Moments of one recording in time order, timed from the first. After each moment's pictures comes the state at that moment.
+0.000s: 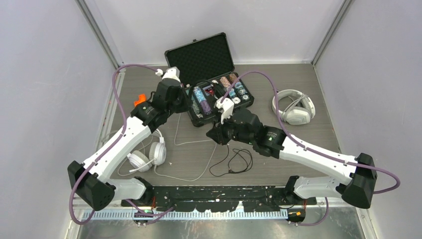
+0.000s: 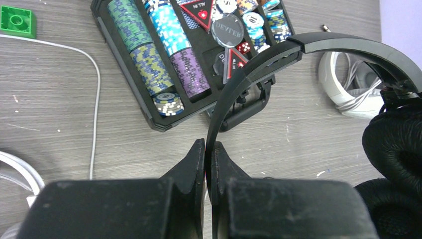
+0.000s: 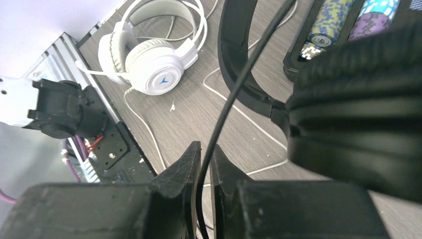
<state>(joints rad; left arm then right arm) -0.59 1.26 1.25 -0.56 -0.21 -0.63 0.99 1.20 1.00 -0.21 -0.03 0.35</state>
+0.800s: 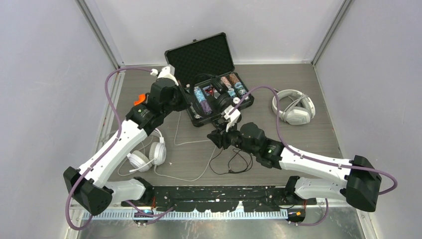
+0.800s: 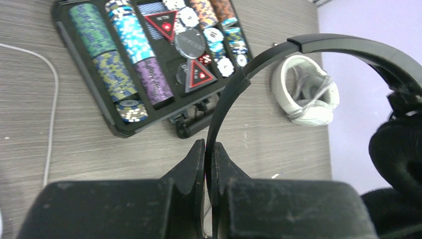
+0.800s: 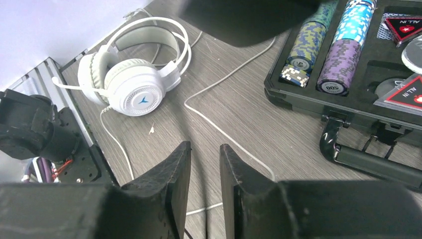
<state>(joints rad) -0.59 1.21 1.23 -0.48 -0.15 -0.74 1.01 1.11 0.69 0.20 0.07 0.27</state>
